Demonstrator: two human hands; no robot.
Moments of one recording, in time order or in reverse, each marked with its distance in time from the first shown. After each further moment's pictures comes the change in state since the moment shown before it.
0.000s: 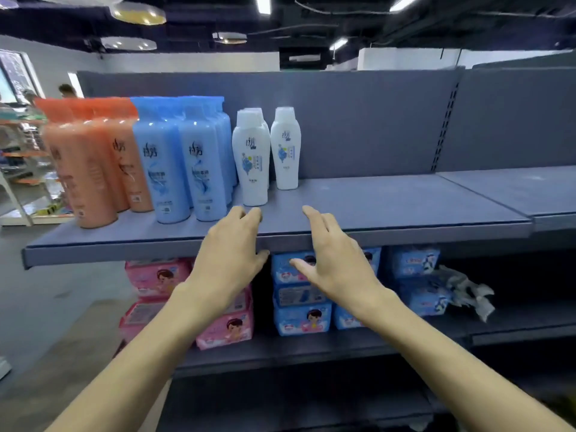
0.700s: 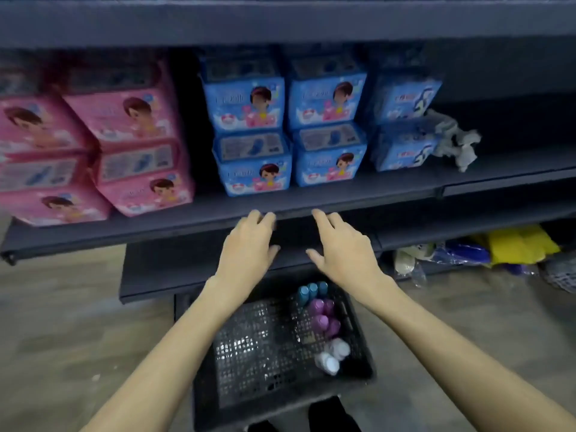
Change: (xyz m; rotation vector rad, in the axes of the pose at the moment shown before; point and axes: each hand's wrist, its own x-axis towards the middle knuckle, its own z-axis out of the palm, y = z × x) left_hand -0.126 0.050 0.264 -0.187 -0.503 0.011; right_hand -0.180 0.125 0.157 -0.202 -0.517 0.273
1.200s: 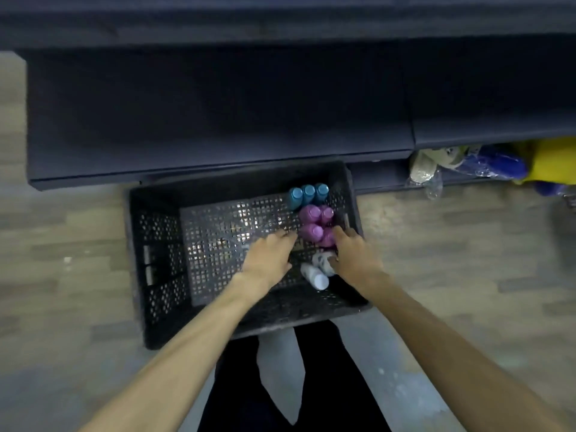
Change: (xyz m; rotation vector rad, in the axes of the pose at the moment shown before) left_hand -0.068 -0.002 0.306 -0.080 -0.683 -0.036; right_hand -0.075 0.097 0.285 0.063 -0.676 0.216
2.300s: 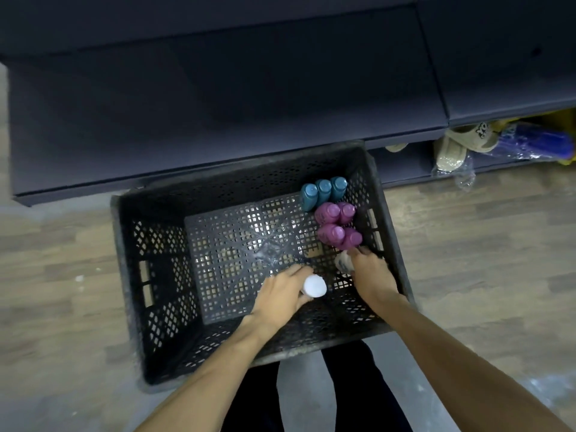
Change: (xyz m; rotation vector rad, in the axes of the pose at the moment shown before) left_hand 0.020 -0.039 0.123 -0.187 0.156 0.133; right_hand 0.039 0.021 0.094 0.064 0.040 0.014
